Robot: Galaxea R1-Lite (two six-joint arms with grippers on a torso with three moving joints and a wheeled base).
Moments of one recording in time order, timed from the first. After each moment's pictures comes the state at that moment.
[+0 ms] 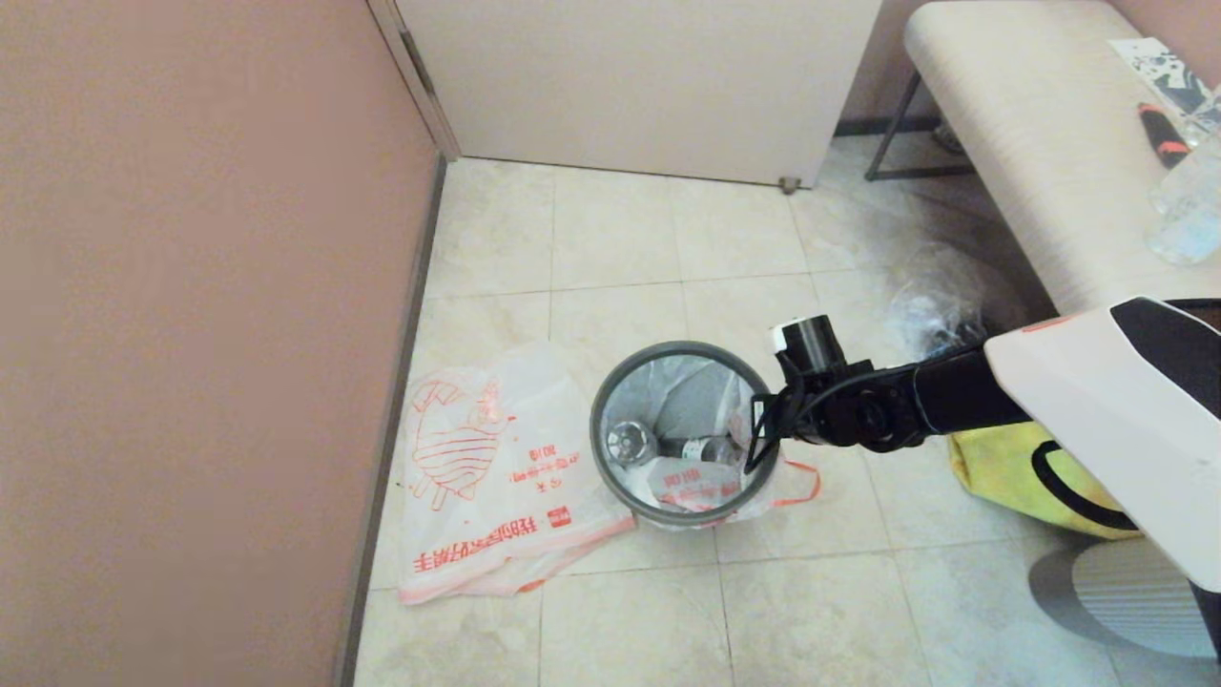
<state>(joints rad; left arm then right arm) 0.00 0.00 0.00 -0.06 -0.01 0.04 0.43 2.31 -1.61 -0.05 -0.34 0.28</state>
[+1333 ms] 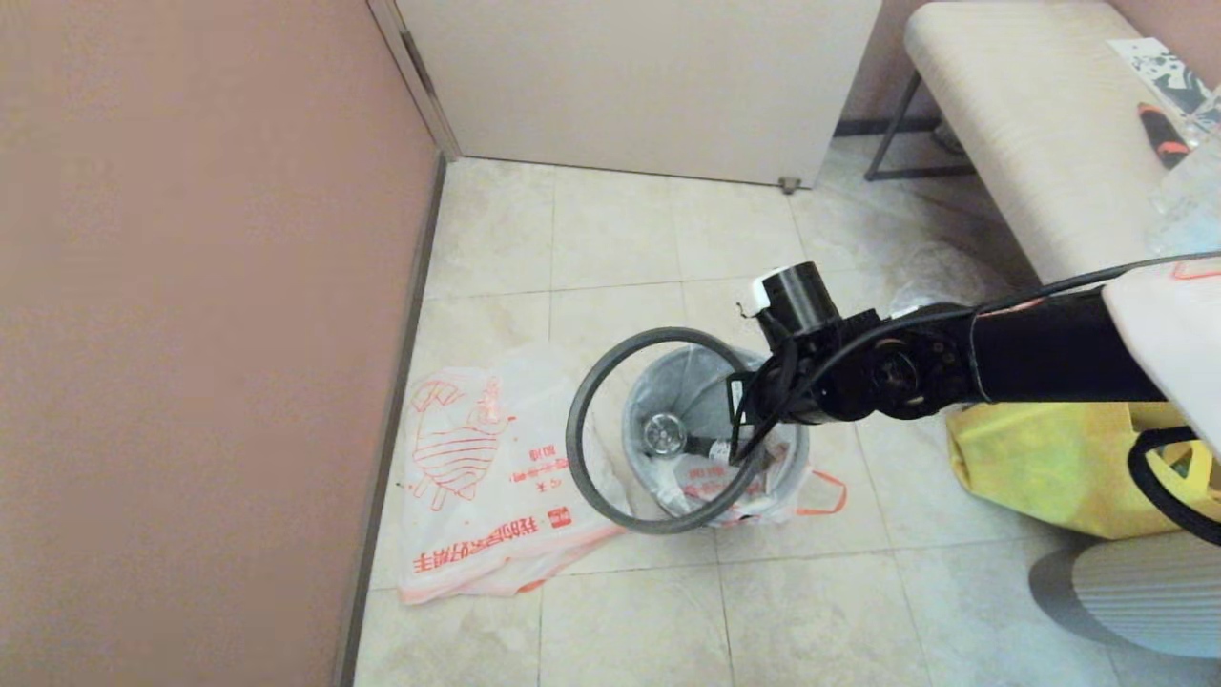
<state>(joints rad) 0.00 0.00 0.00 -0.06 -0.01 0.04 0.57 2.12 -1.65 0.22 -0.35 0.32</state>
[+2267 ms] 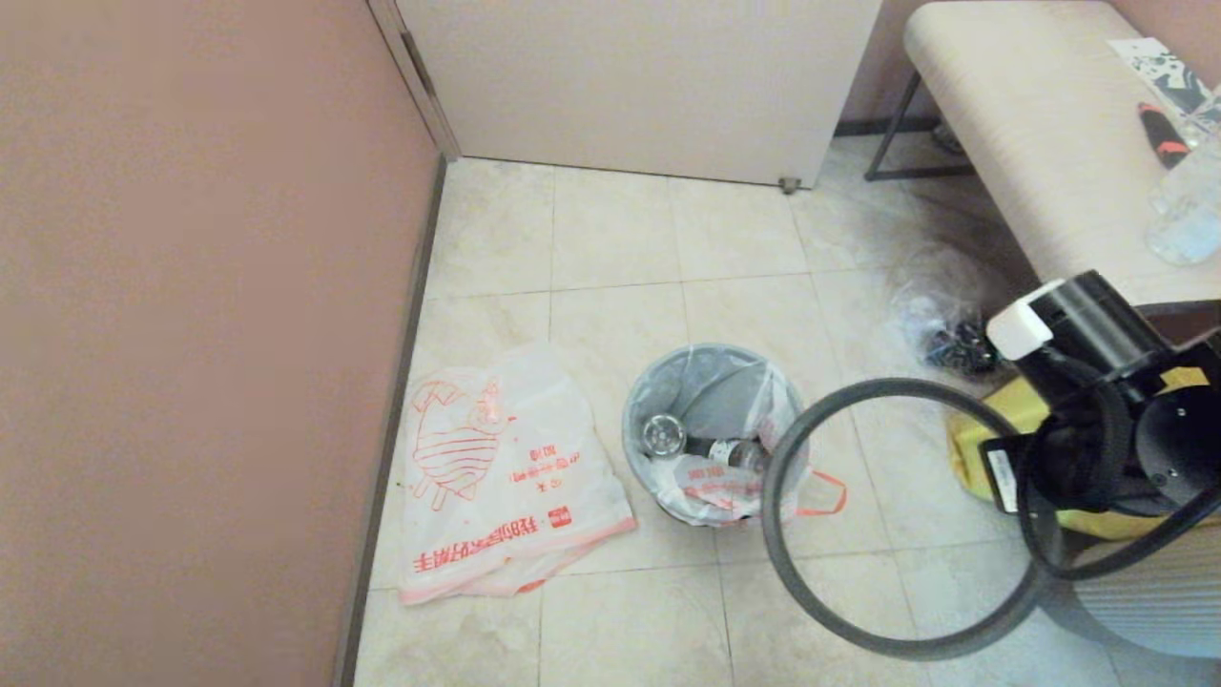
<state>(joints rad) 0.00 0.00 0.00 -0.06 -0.01 0.04 0.45 1.57 -1.14 0.56 -0.65 0.33</state>
